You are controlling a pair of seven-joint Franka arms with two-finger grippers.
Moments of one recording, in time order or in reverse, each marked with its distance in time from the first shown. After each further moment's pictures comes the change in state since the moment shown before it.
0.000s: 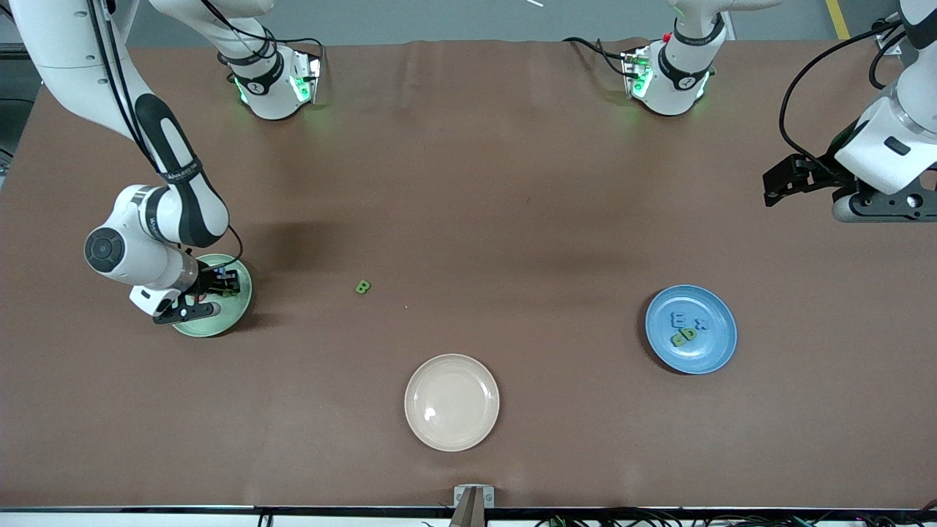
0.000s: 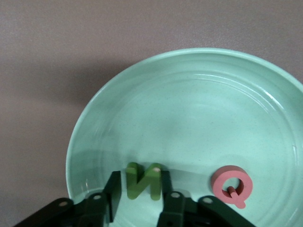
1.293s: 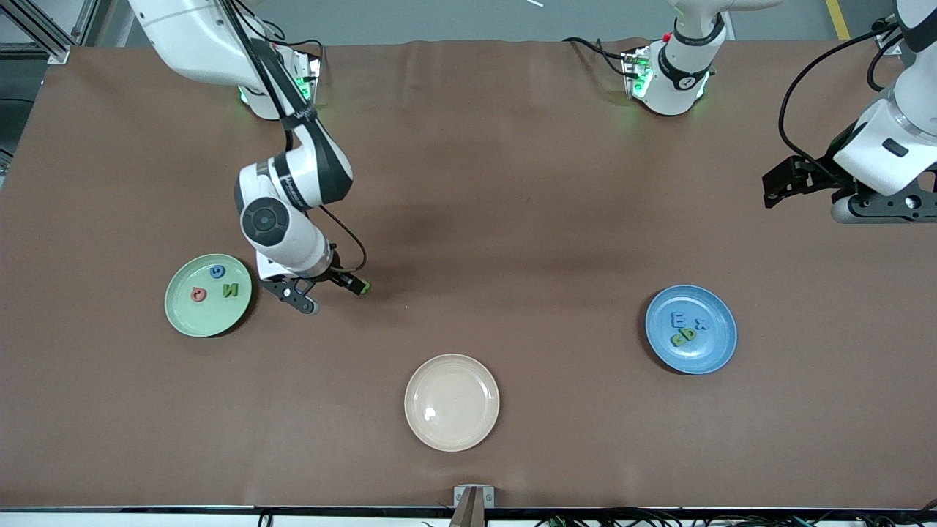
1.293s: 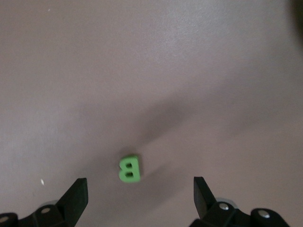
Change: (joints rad) left arm 0.002 -0.018 0.003 -0.038 0.000 0.012 0.001; right arm 0.468 -0.009 0.013 0.139 0.002 -0.069 1.283
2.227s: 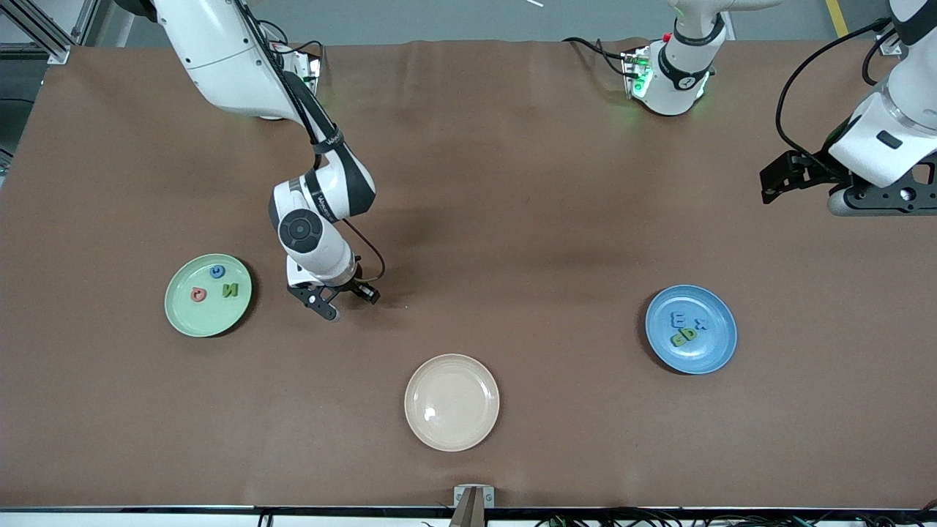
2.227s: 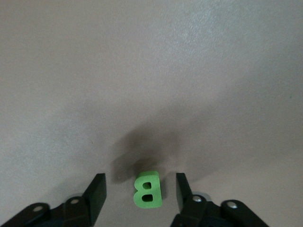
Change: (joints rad) left arm 0.000 -0.030 0.000 -0.047 0.000 0.039 0.000; right arm 0.044 0.108 0.000 0.009 0.000 0.127 0.028
